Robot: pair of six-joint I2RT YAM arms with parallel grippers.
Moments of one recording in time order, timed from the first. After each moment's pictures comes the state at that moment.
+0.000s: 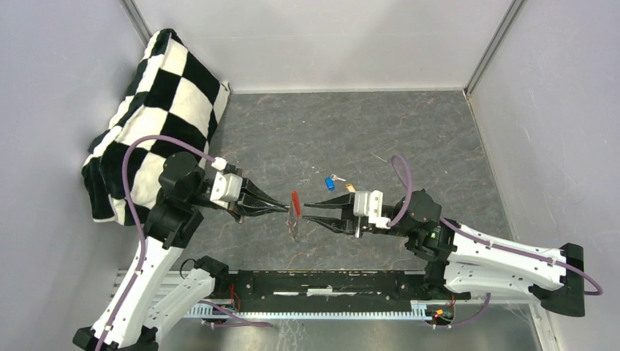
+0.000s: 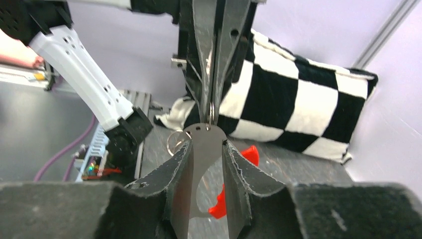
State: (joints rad) left arm -0.41 0.72 0.95 -0.28 1.29 0.22; right arm 1.21 0.88 0.75 0.37 -0.28 -0.24
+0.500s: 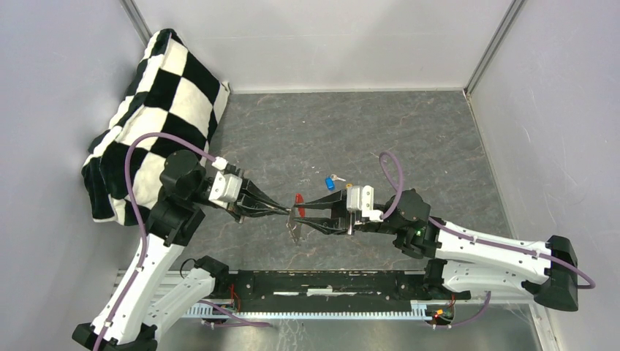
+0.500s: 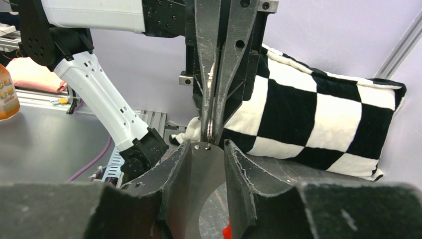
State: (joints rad) left arm -0.43 0.74 0.96 -0.23 1.35 0.19; right arm 1.21 0.98 0.74 0.55 -0.32 -0.15
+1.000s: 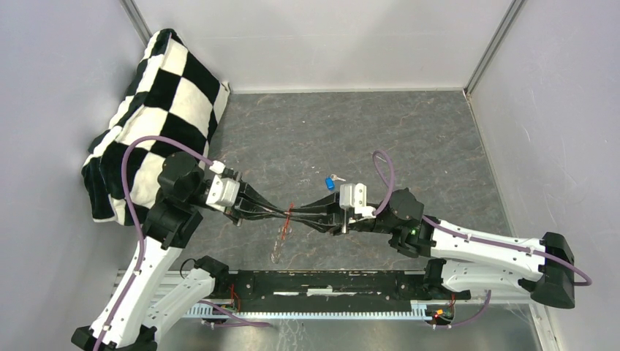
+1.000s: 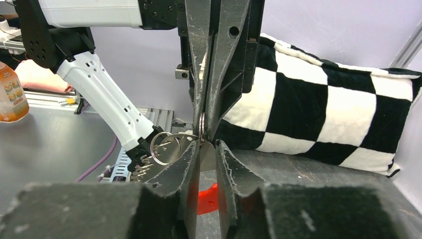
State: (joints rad) left arm -0.43 0.73 0.96 -0.26 1.36 0.21; right arm 1.21 1.02 0.75 0.56 -0.32 -0.10
